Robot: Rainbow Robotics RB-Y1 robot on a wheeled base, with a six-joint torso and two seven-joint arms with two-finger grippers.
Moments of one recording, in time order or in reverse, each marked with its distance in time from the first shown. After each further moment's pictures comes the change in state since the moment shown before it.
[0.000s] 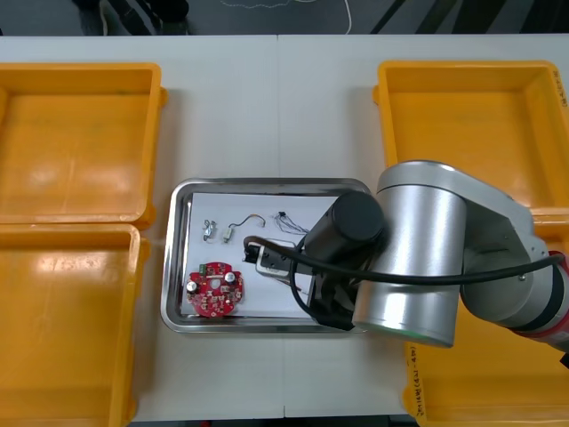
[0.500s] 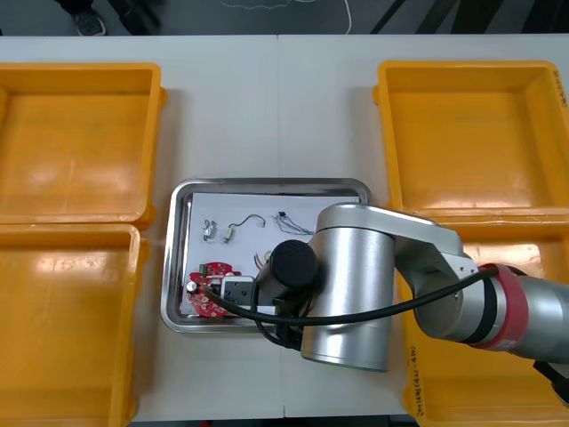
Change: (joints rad) right arm -0.052 0.086 0.179 0.141 0.055 -0.135 0.066; left arm 0.000 0.000 0.000 0.000 0.000 0.000 0.000
